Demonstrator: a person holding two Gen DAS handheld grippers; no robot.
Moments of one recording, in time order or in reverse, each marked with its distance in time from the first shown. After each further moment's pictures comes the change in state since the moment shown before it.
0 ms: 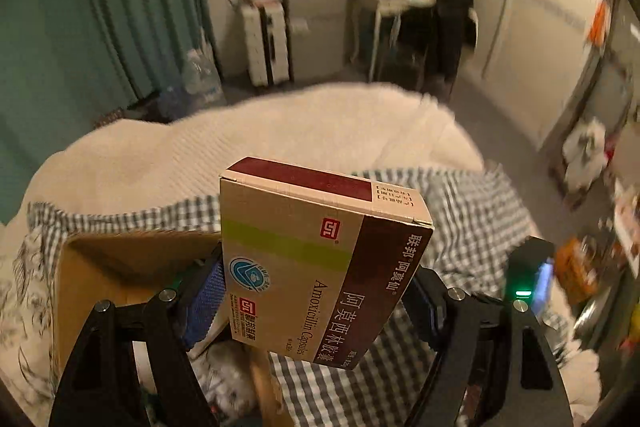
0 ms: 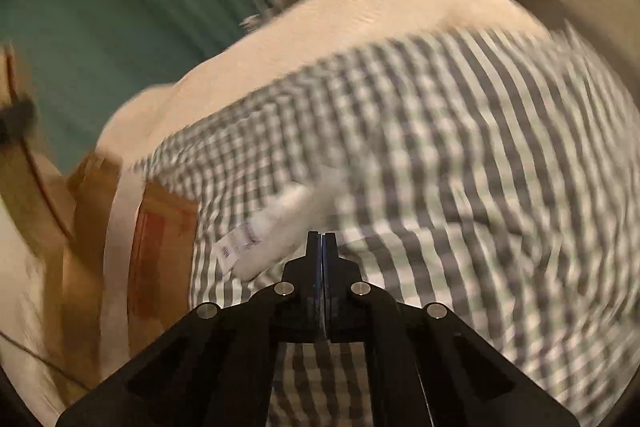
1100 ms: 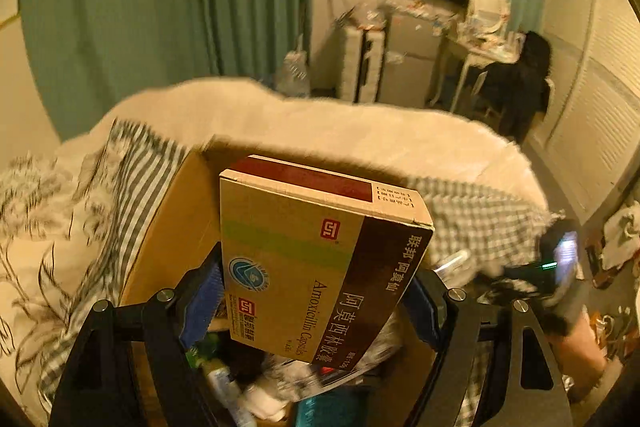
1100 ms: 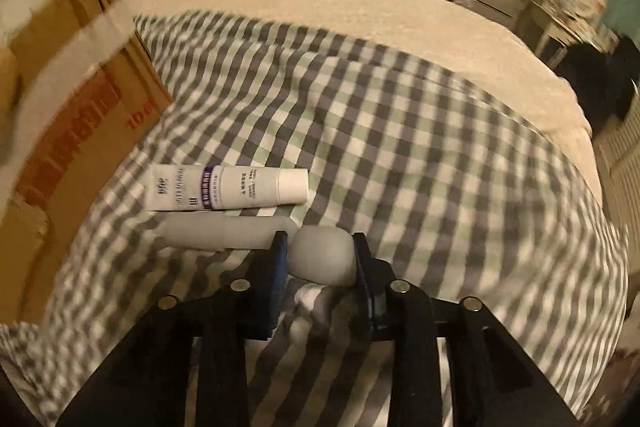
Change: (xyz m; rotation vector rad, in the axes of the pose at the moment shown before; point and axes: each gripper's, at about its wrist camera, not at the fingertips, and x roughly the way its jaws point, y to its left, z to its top) left arm -0.031 0.127 -0.089 -0.267 -0.067 0.195; right arm 0.051 -0.003 0.006 -0.466 0.090 -0.044
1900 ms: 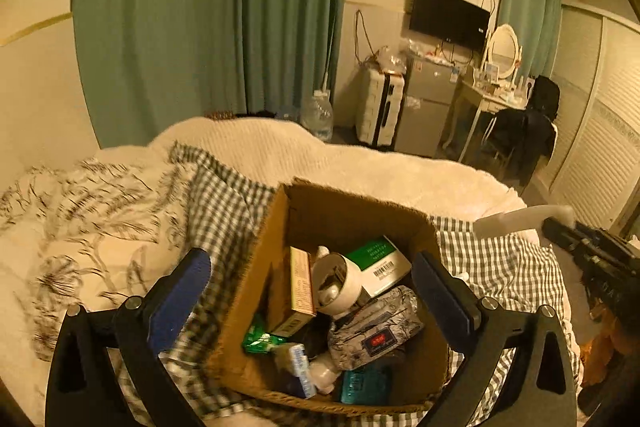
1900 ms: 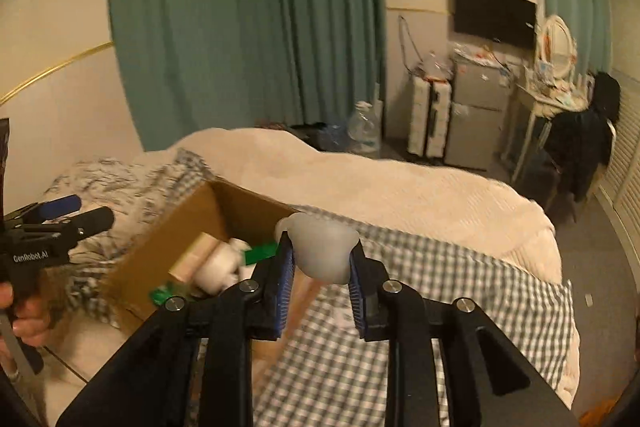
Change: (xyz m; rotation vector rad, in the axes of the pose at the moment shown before) left arm -0.122 0.070 0.000 -0.068 -0.161 0.025; right arm -0.208 0.147 0.080 0.027 -0.408 0.104
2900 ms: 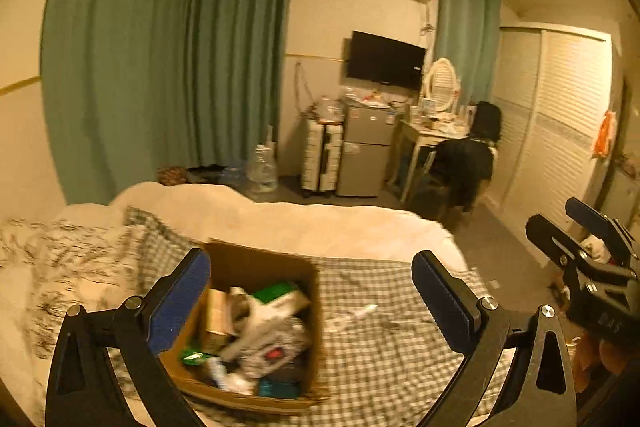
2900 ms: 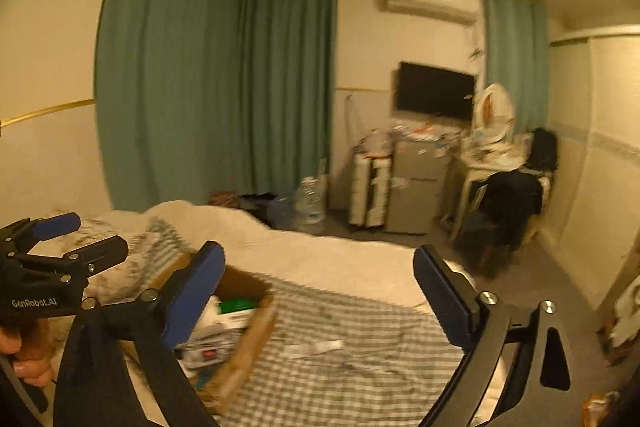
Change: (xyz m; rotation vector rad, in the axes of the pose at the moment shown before) left arm -0.109 -0.110 0.020 0.075 -0.169 -0.179; right arm -0.174 -0.003 0.017 -0.009 -0.277 -0.267
